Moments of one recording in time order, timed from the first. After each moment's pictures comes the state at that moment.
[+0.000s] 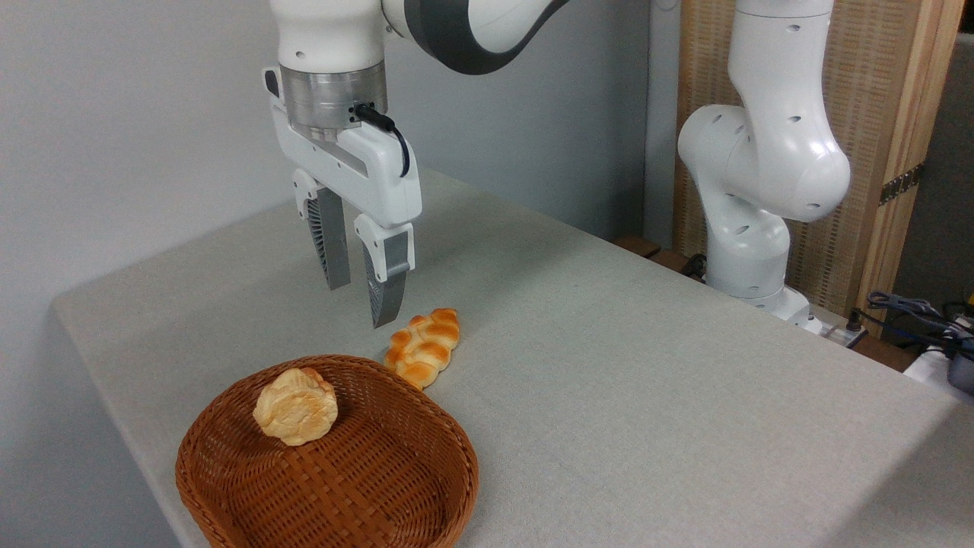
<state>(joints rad) -0.21 -0.07 0.08 -1.86 -0.08 1.91 0.66</state>
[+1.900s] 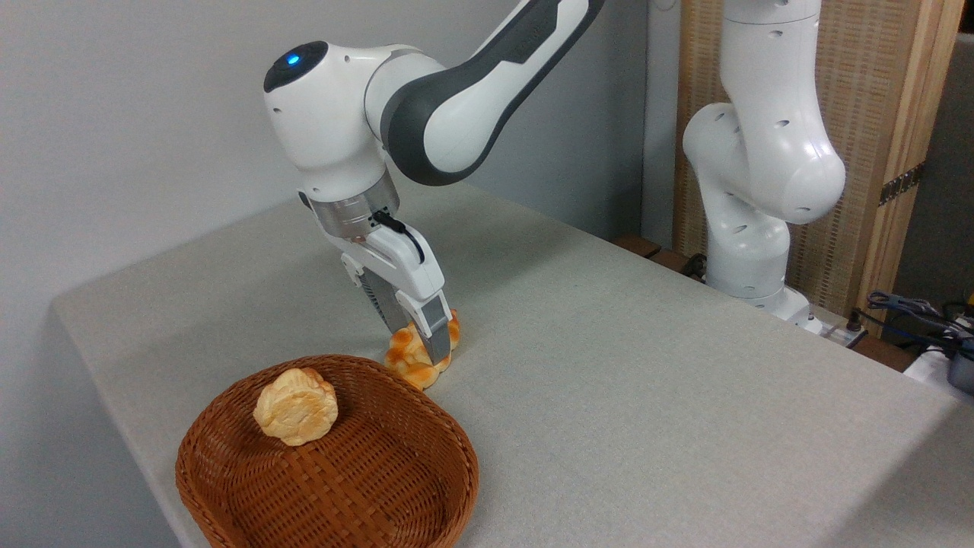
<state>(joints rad) -0.33 0.03 0.06 -2.04 -0.08 1.92 0.53</state>
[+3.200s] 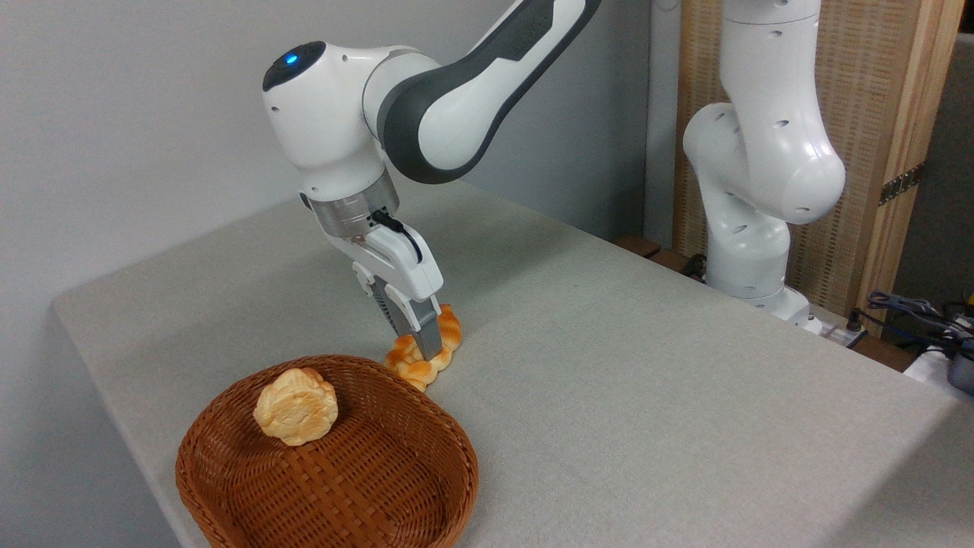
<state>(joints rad) -0.33 0.03 0.06 -2.04 -0.05 1.92 0.53</state>
